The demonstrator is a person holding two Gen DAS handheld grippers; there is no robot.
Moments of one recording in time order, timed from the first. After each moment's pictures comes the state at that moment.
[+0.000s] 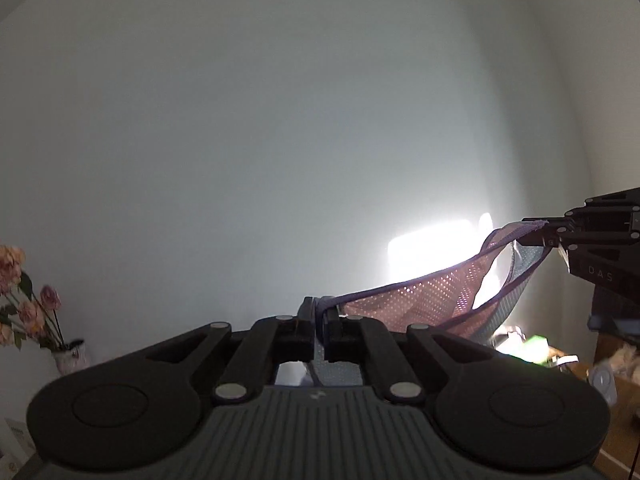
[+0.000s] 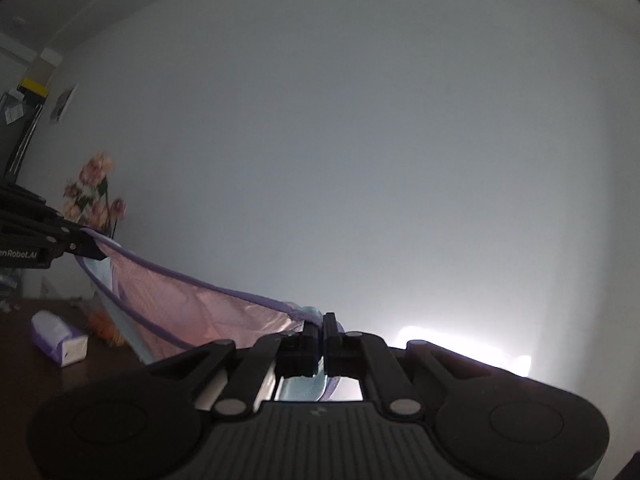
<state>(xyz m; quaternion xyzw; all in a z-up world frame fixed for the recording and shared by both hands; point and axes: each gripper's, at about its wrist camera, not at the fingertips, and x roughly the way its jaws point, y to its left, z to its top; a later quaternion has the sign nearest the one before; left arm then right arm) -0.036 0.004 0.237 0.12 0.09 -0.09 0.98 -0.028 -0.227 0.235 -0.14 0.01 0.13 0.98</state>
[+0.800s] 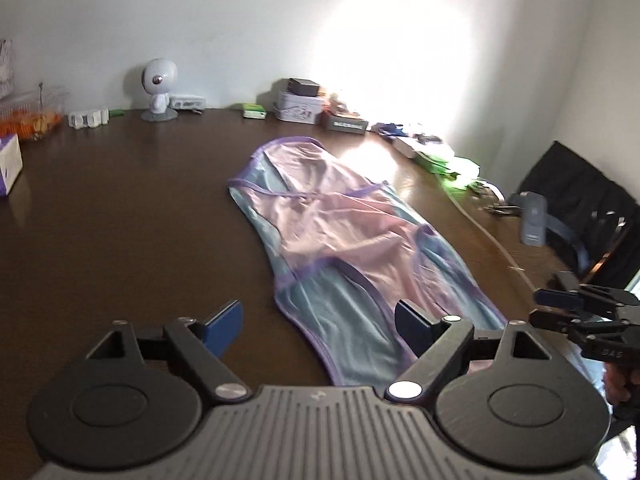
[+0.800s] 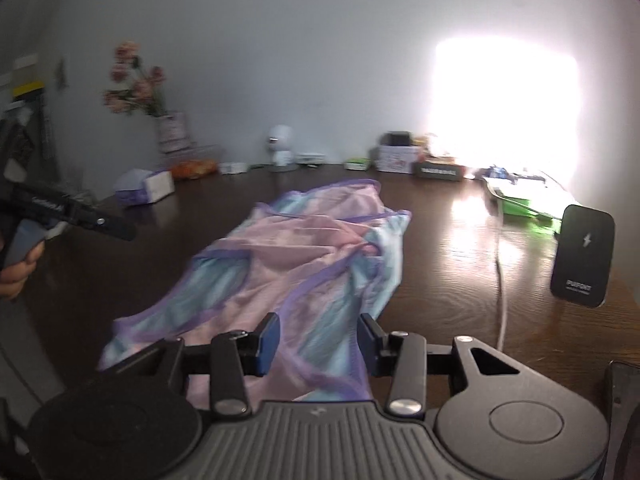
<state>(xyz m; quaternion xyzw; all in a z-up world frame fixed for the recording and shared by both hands) 0.009 0.038 0.062 -0.02 0.35 -0.15 0.92 -0.061 -0.292 0.034 0.00 0.27 0.18 0.94</state>
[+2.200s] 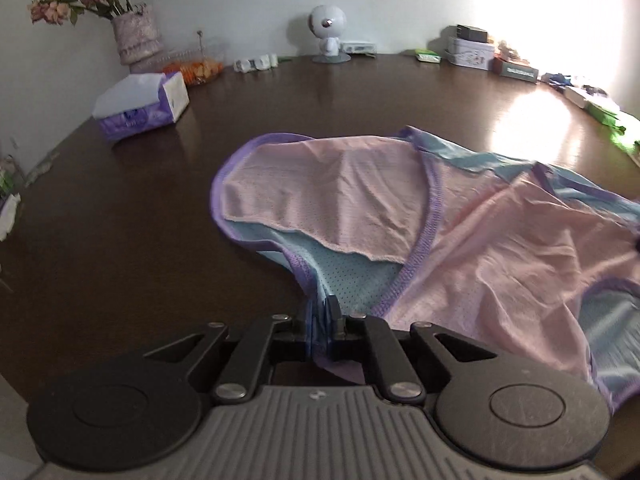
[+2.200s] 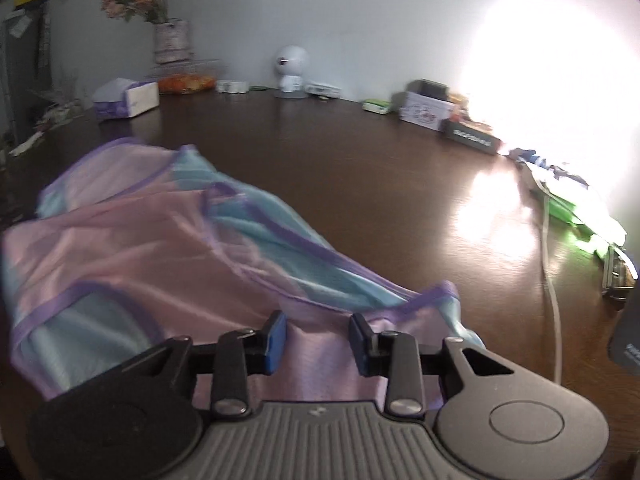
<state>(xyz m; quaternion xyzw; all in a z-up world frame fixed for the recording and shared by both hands) -0.076 0.087 0.030 0.01 0.42 0.03 0.91 0.025 -0.230 0.004 -0.11 0.35 0.18 0.91</state>
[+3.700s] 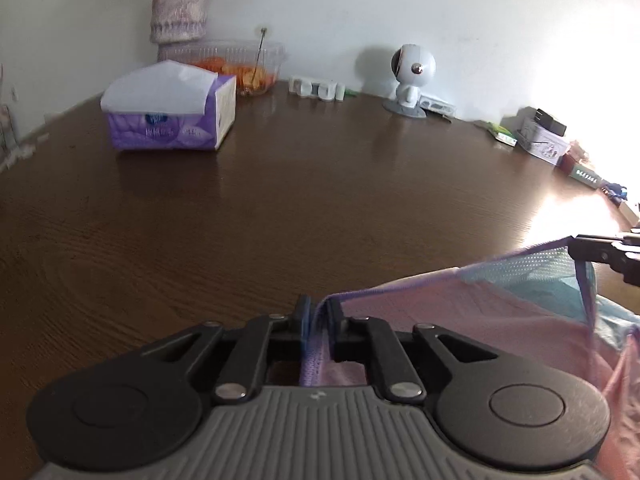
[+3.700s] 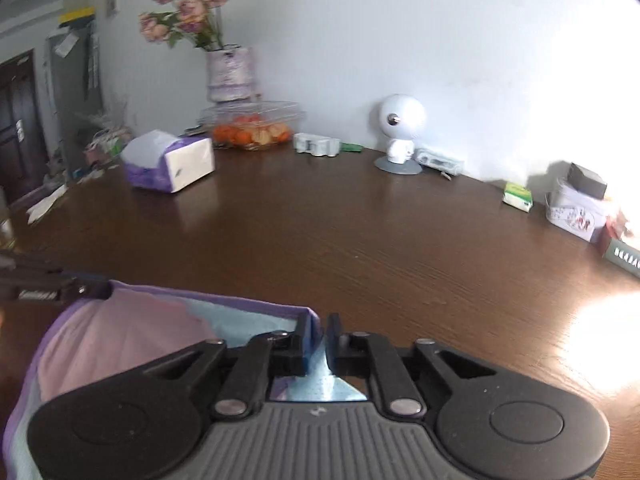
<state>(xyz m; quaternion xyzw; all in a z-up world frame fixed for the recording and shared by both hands) 0.060 0.218 0.029 -0.06 0.35 0.09 0.93 0.158 -0.041 0.031 -0.08 0.31 0.30 0.90</state>
